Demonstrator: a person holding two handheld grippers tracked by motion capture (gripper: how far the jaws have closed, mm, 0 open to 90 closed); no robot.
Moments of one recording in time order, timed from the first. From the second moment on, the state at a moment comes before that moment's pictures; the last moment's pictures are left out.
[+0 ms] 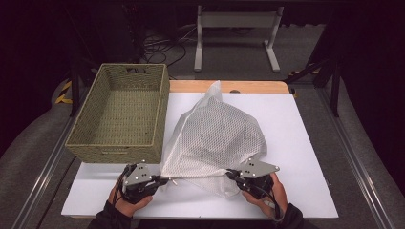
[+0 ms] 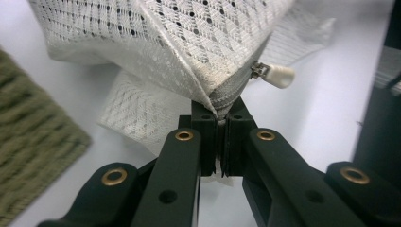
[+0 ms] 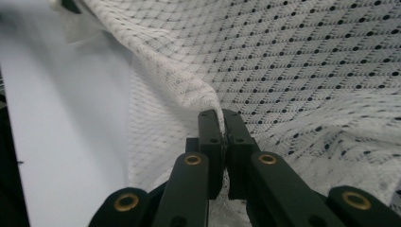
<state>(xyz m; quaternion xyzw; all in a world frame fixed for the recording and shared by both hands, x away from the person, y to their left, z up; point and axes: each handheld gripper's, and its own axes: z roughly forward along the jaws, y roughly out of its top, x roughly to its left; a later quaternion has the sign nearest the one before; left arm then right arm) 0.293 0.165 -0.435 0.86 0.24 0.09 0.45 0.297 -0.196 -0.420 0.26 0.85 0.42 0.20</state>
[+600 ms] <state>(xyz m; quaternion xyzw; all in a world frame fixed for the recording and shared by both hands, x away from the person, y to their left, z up) 0.287 0.157 -0.431 0.85 0.23 0.09 0.46 0.288 -0.188 -0.413 0.23 0.85 0.43 0.19</state>
